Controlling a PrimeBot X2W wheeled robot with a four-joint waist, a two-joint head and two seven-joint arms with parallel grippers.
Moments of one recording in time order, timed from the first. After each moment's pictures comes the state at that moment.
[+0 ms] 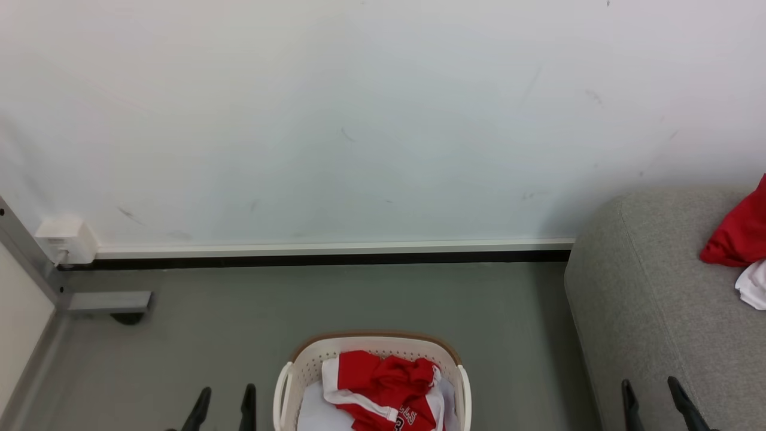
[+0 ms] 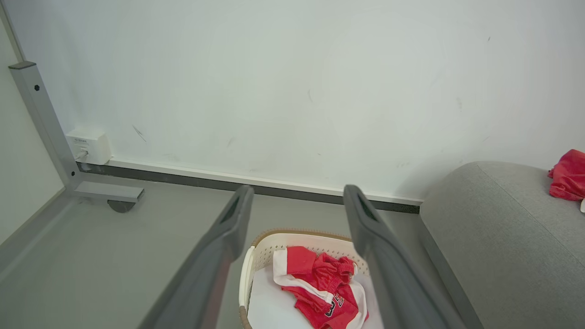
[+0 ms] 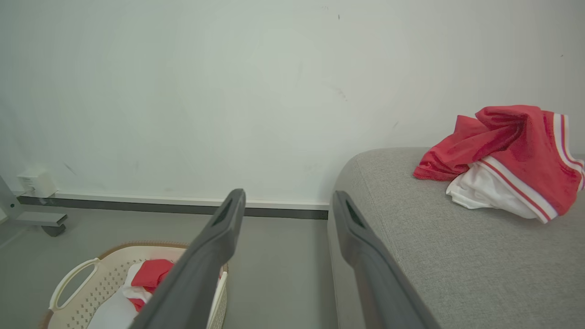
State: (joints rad) left arm 0.07 0.16 -0.17 0.20 -0.35 0.03 -0.26; right arm 0.07 -0.05 -0.04 0.24 0.13 0.13 -0.26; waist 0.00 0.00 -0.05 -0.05
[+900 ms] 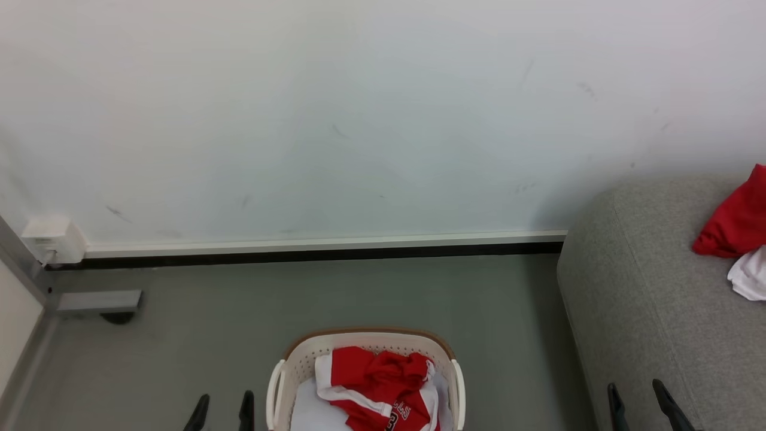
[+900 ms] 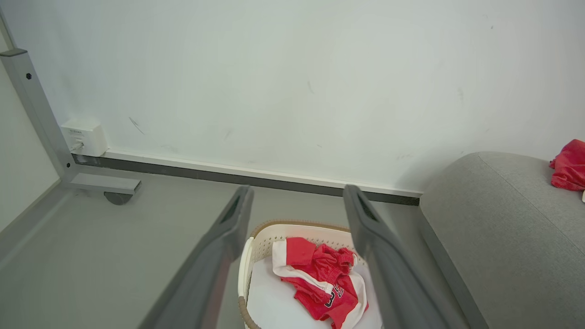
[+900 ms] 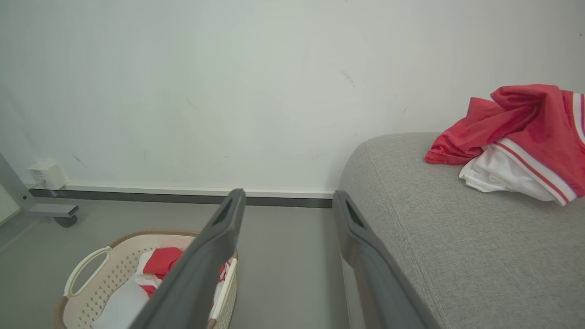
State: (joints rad) left arm 0.09 0.07 -0.06 0.24 -0.25 -0.06 -0.26; right arm 0.07 -0.05 0.00 0.27 0.15 0.13 -0.26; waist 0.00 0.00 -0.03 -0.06
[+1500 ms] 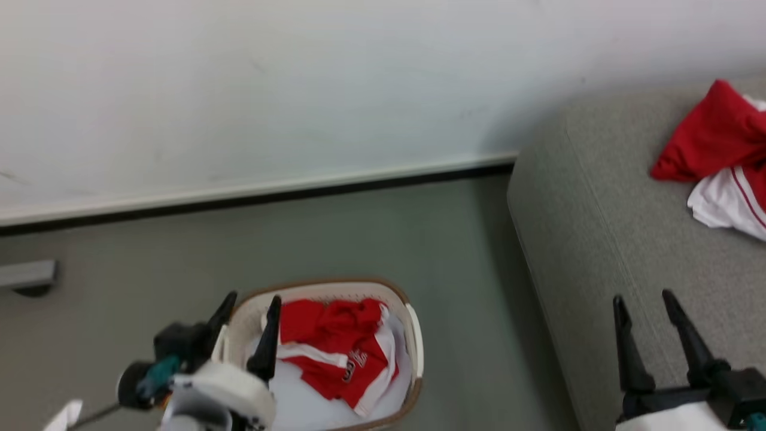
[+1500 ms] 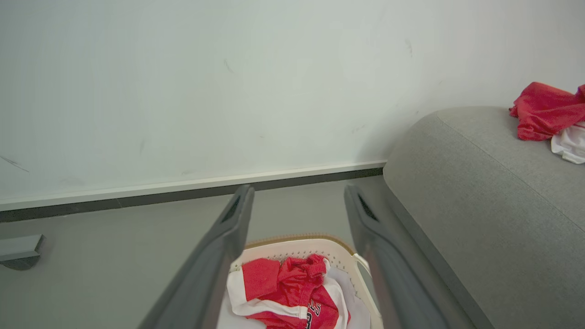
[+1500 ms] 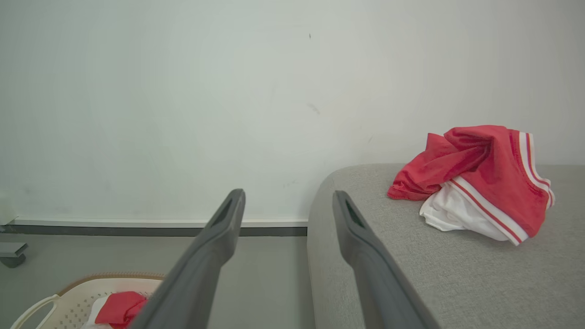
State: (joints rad) left arm -0.19 0.11 -0.12 0.33 -0.18 -0.09 -0.18; right arm -0.05 -0.05 0.02 0.15 0.15 0.13 -0.26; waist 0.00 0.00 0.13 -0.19
